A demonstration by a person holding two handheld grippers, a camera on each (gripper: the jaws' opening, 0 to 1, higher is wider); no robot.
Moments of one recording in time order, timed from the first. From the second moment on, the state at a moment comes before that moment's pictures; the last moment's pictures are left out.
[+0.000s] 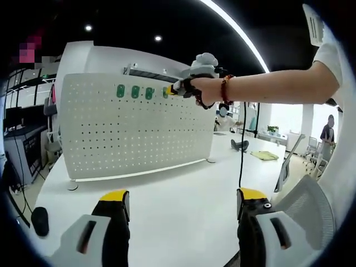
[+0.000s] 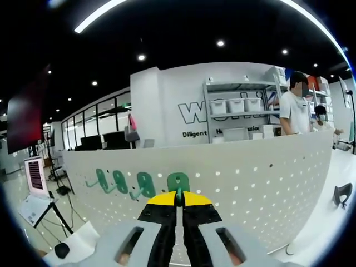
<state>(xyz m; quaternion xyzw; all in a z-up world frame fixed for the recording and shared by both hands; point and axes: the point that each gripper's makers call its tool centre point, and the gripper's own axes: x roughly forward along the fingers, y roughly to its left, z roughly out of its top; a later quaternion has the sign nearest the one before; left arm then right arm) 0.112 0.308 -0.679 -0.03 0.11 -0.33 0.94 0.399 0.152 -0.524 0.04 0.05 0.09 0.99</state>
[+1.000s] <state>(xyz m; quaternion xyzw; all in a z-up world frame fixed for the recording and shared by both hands) 0.116 0.319 -0.686 -0.04 0.12 -0.31 0.94 0.416 0.156 -0.526 0.04 0.05 0.08 0.99</state>
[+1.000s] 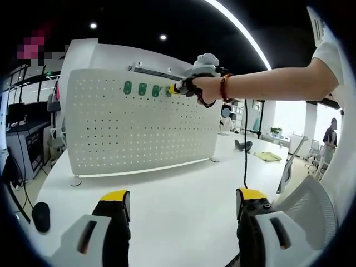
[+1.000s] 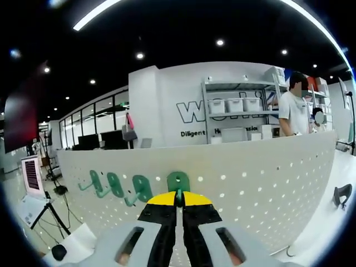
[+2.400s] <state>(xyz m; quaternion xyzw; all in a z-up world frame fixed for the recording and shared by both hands) 0.115 0.321 -0.688 -0.03 0.13 -0.32 0.94 0.421 0.159 -0.533 -0.04 0.08 0.04 1.00</state>
